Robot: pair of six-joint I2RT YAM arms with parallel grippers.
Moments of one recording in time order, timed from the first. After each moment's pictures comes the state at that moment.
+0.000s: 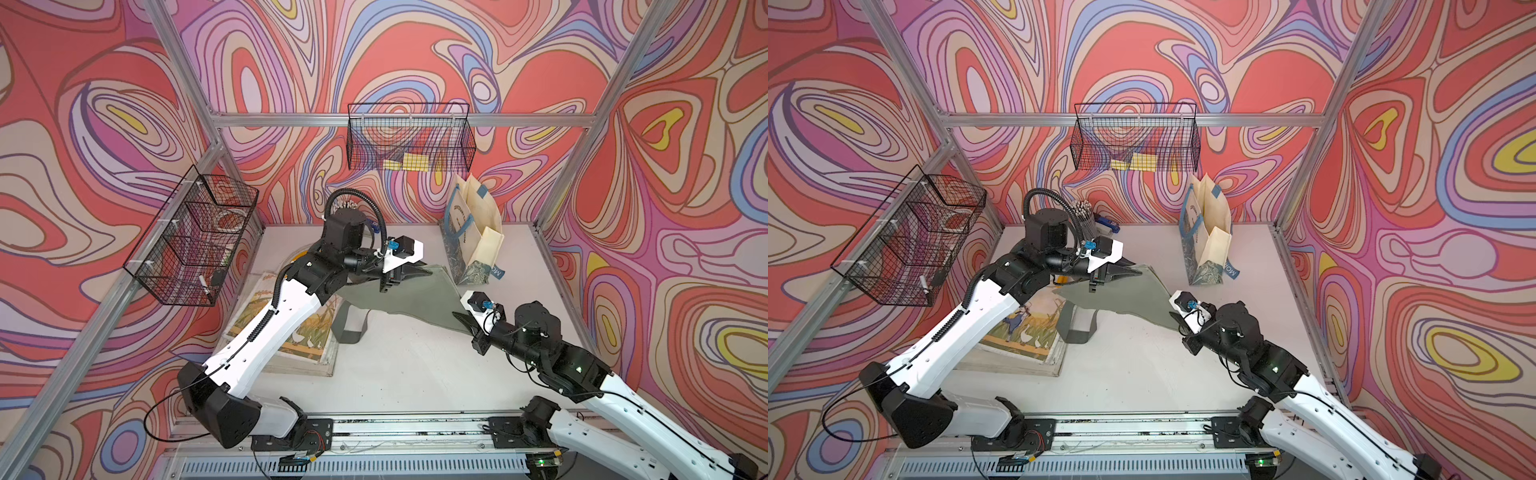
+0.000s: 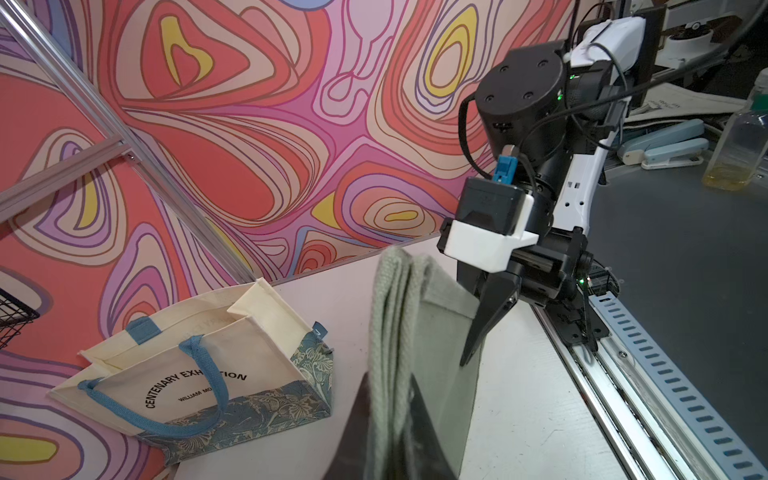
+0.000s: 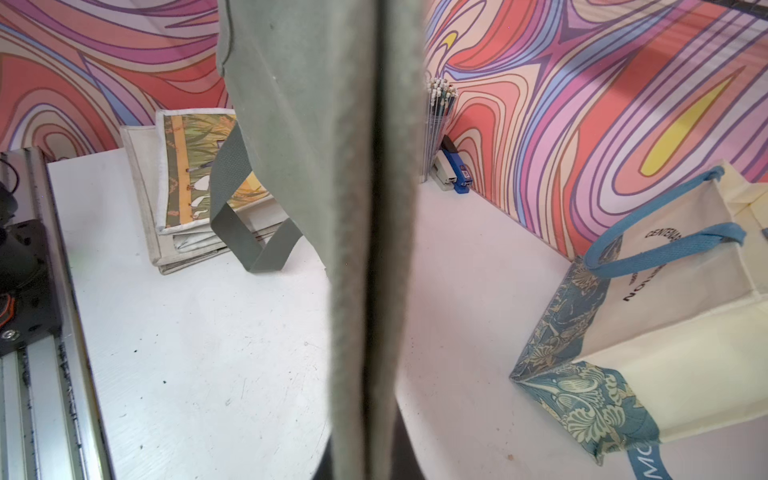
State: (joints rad) left arm -0.58 1.41 1.51 -0.43 0.94 0.59; right arm 0.74 0.70 0.75 -0.41 -0.02 -0.23
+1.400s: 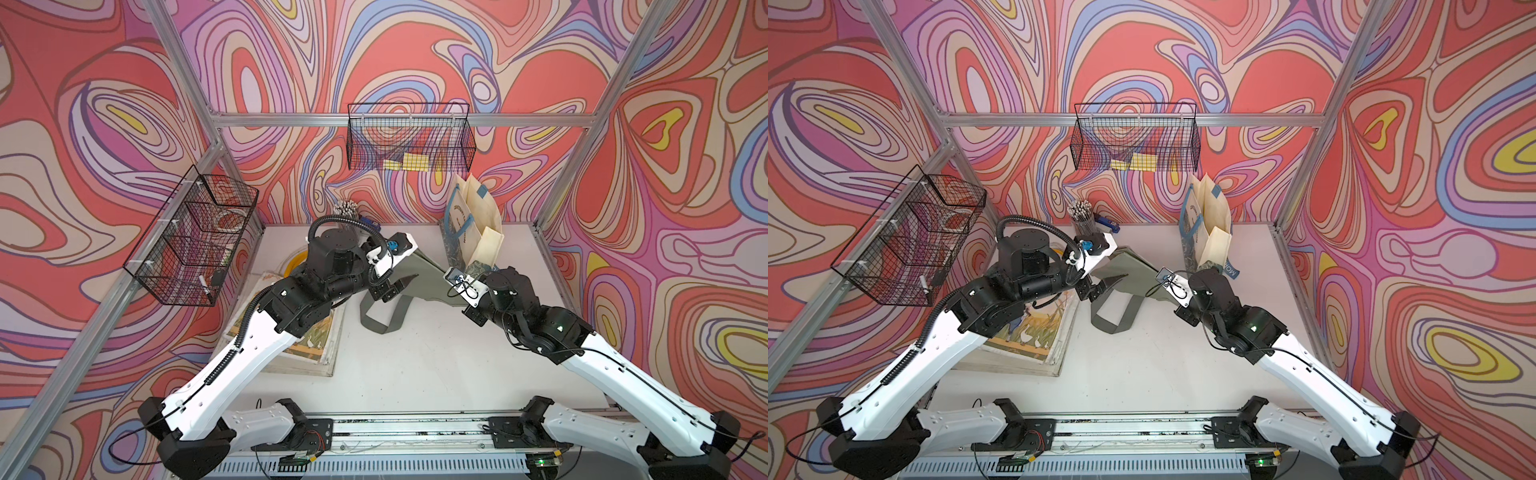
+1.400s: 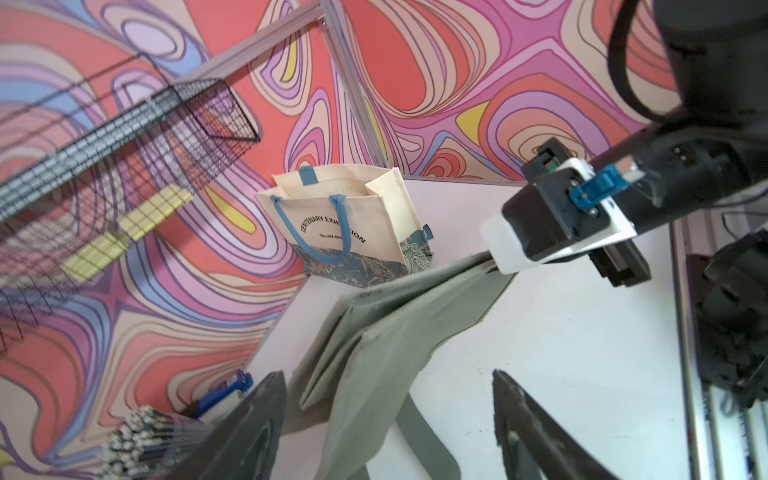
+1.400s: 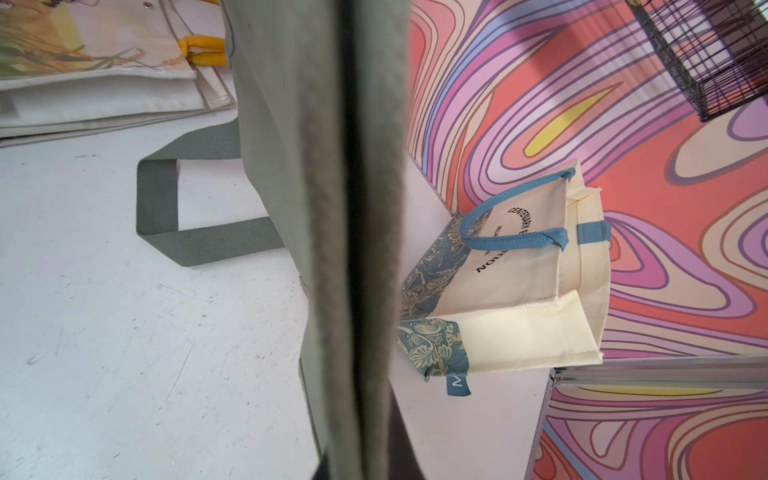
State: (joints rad) left arm -0.75 1.20 1.46 -0.56 0.20 0.49; right arm 0.73 1.00 1.10 -0.67 0.27 -0.48
